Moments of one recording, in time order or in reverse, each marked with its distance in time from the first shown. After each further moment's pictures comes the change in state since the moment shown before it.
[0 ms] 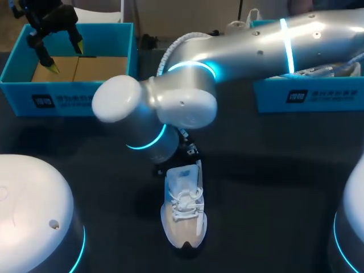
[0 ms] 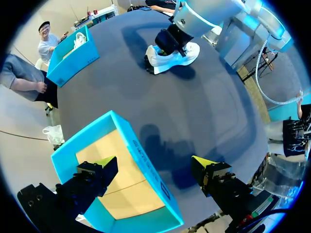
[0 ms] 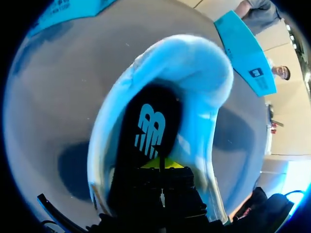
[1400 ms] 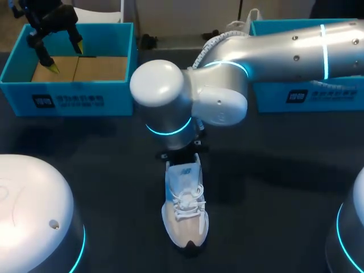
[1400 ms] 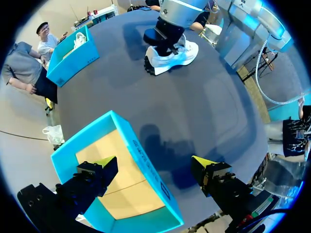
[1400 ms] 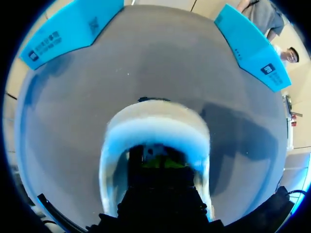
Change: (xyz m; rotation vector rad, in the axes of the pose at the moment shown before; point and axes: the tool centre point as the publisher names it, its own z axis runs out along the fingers) left arm 0.000 0.000 0.000 0.000 0.000 0.000; right arm 0.008 0.036 -0.003 -0.066 0.217 0.109
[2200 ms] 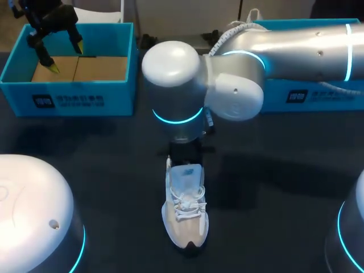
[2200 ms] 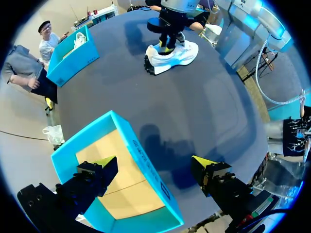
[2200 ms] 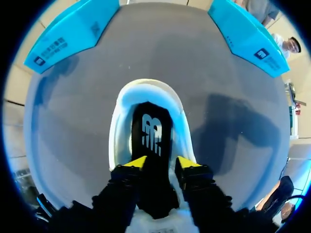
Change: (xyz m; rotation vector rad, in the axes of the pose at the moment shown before) left arm 0.000 0.000 0.000 0.000 0.000 0.000; right arm -0.010 -0.027 -0.039 0.091 0.065 0.060
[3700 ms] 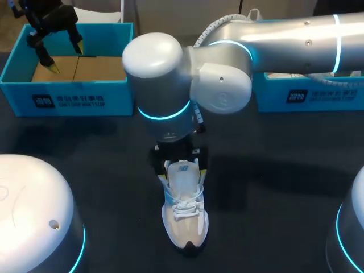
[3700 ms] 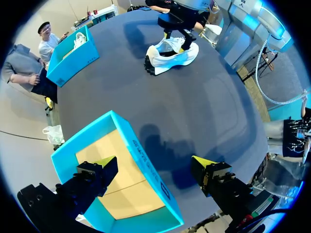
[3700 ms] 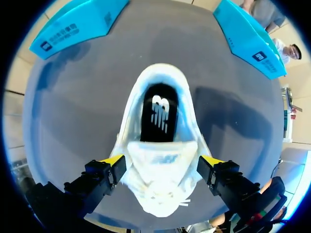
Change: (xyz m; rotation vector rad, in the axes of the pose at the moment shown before) left arm 0.000 0.000 0.000 0.000 0.000 0.000; right arm 0.014 -0.030 -0.032 0.057 -0.049 -0.065
